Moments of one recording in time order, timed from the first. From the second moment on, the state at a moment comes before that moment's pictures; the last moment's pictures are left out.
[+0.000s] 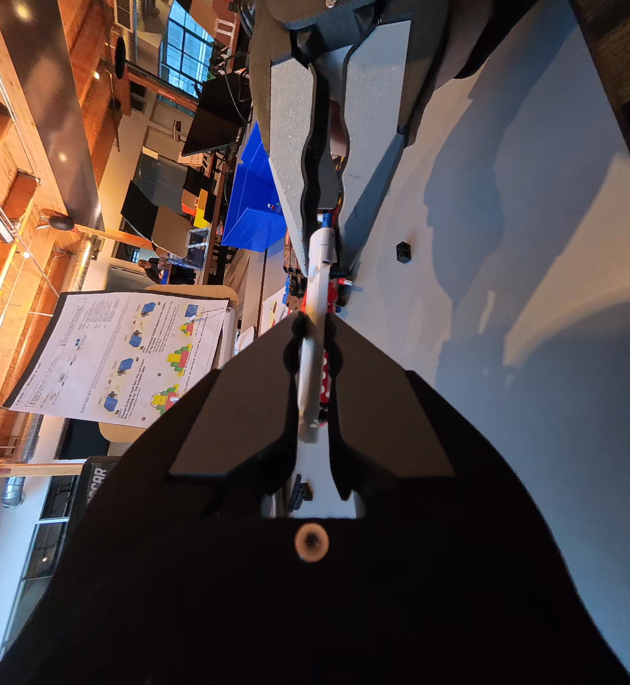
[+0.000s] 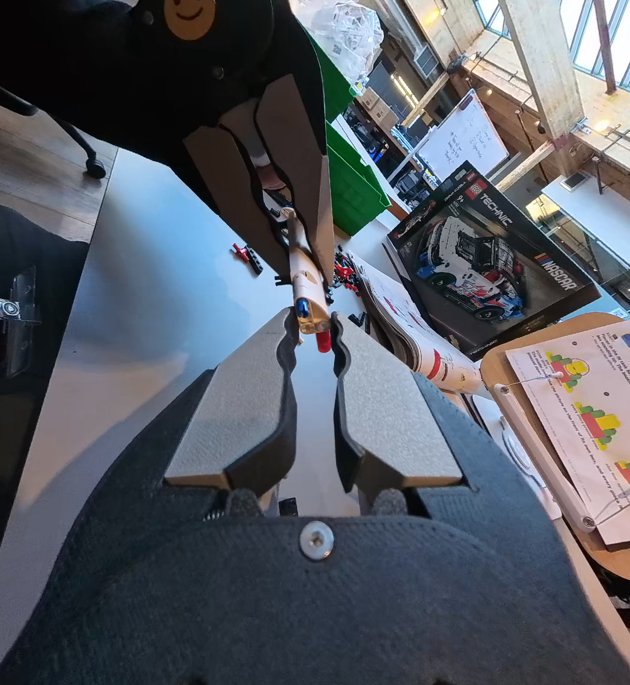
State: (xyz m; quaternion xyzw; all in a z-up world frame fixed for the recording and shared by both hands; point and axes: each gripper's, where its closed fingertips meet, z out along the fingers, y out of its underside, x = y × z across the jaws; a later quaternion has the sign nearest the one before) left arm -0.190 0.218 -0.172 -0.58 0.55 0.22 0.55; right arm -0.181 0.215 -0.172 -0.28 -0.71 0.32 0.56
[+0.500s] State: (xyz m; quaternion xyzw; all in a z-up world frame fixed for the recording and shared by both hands) left arm -0.203 0.224 -0.163 -0.55 0.54 0.32 0.56; right arm -0.174 0.229 -0.169 -0.27 -0.71 0.31 0.57
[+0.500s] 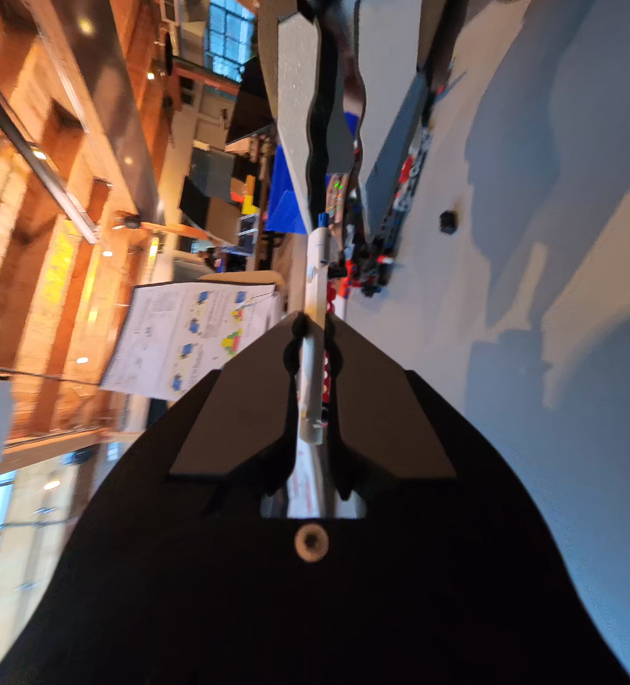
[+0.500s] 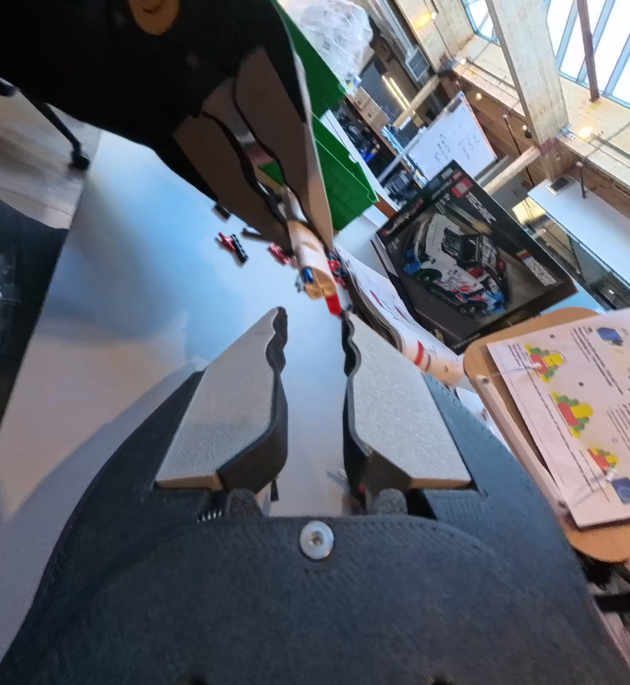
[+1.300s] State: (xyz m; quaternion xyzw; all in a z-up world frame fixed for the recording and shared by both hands) left arm -0.195 0.213 -0.239 -0.84 0.16 -0.42 0.29; right arm -0.169 0.213 -0.248 -0.51 -0.72 0.42 0.21
